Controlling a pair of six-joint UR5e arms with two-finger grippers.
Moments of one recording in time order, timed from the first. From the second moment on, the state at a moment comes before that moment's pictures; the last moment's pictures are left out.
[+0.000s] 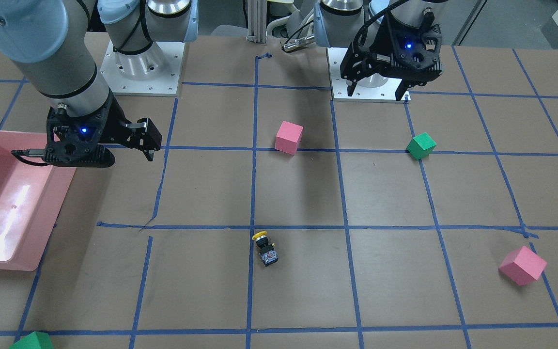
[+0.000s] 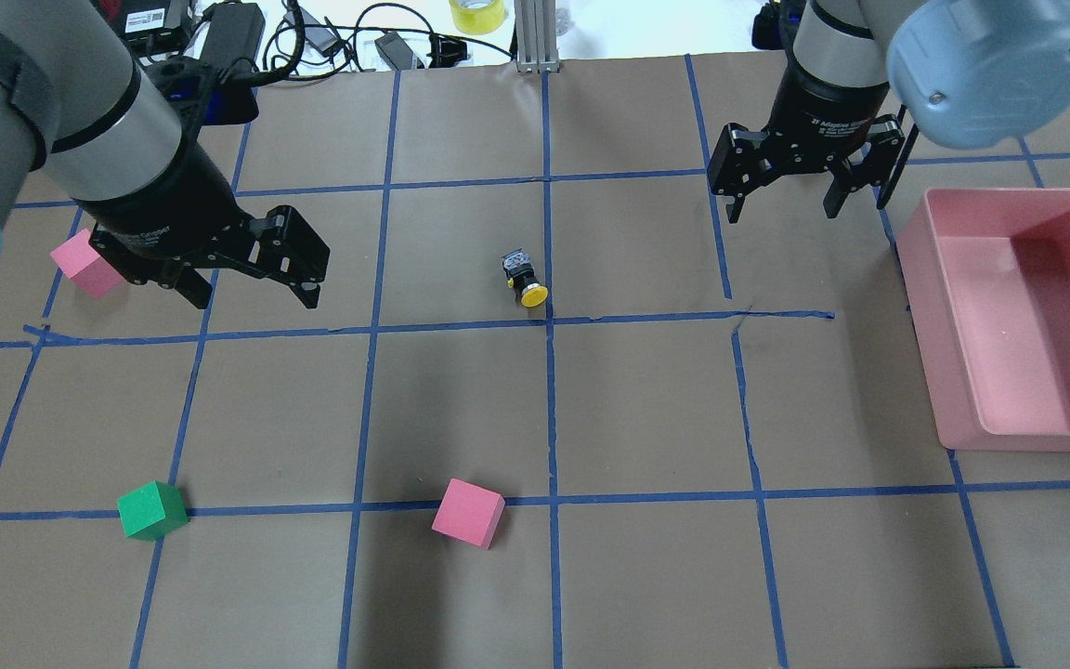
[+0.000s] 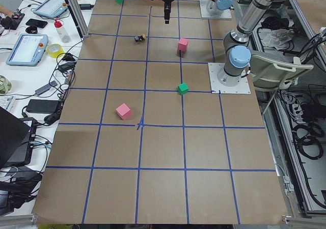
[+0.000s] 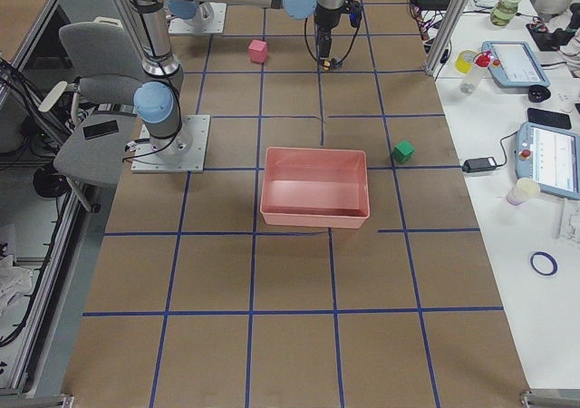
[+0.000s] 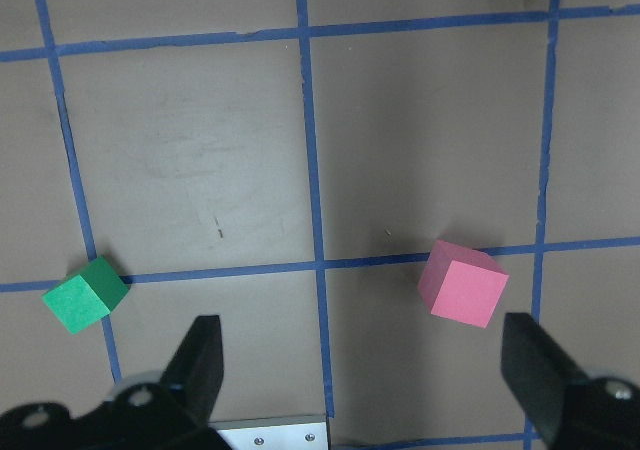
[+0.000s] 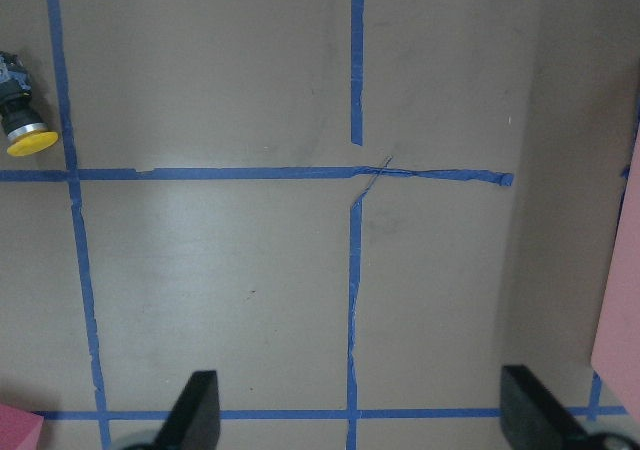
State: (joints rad) left arm -1.59 -1.43 -1.68 -1.63 1.54 0.02; right arm 1.59 -1.44 1.54 -1.60 -1.57 0.02
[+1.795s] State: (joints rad) left arm -1.97 -1.83 -2.02 -0.44 1.81 -0.55; right arm 1.59 -1.44 1.54 -1.61 -1.58 -0.02
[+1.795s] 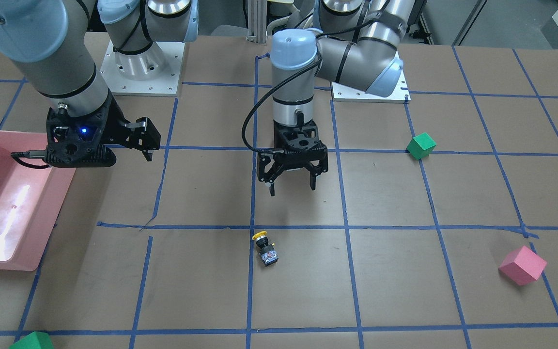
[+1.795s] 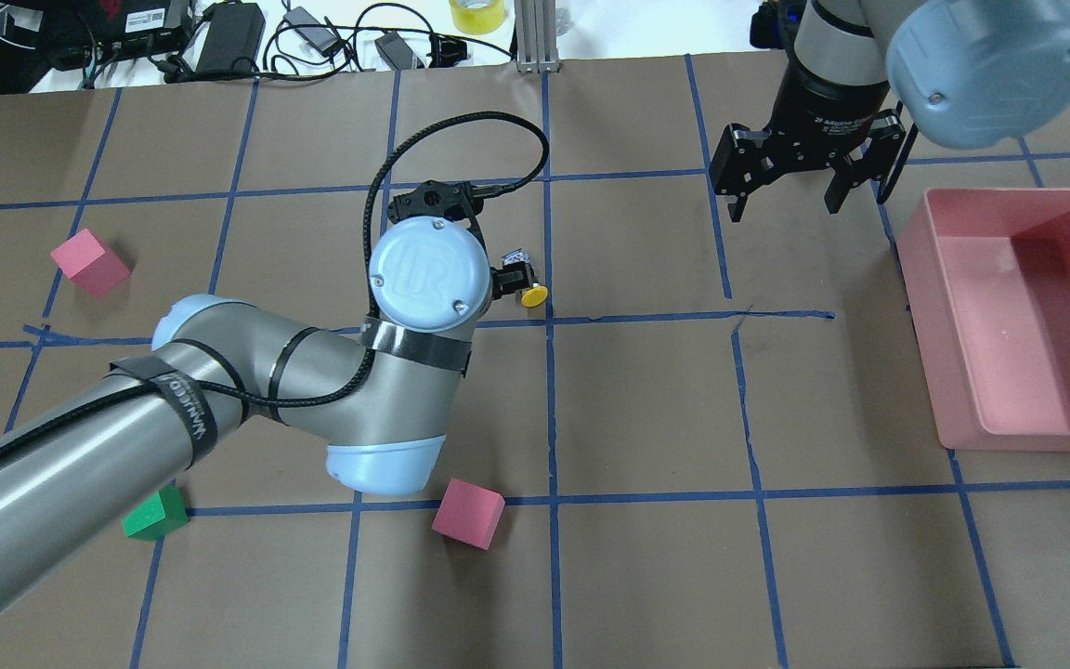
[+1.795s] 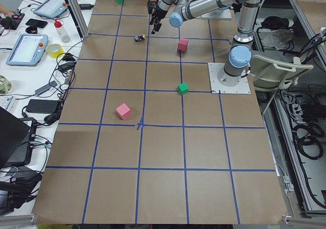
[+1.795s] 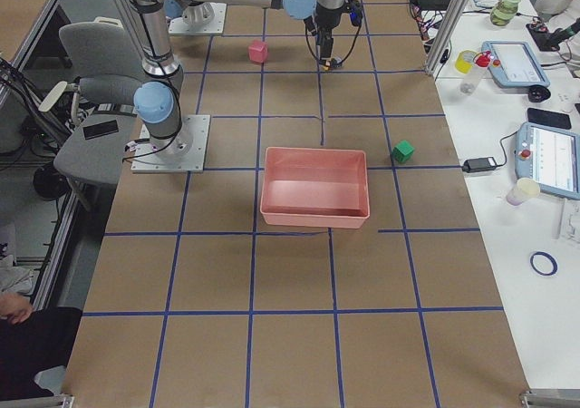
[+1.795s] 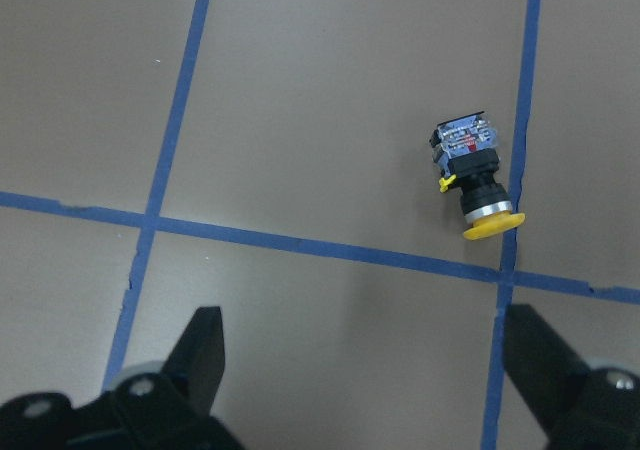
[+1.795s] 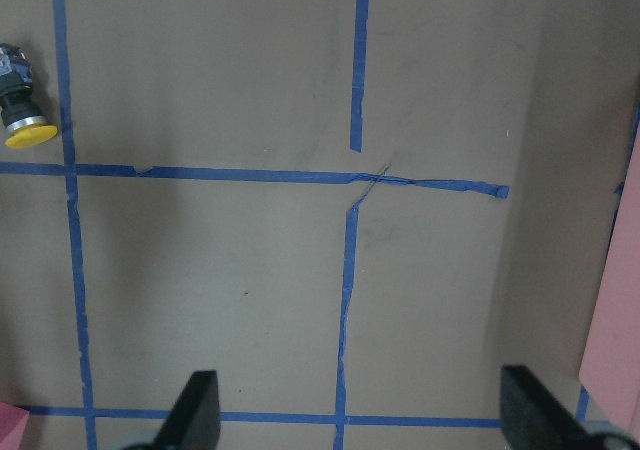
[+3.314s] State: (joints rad) left arm -2.11 -2.26 -1.90 0.06 2.04 -0.77; right arm 1.59 -1.44 1.54 -1.61 -1.58 -0.04
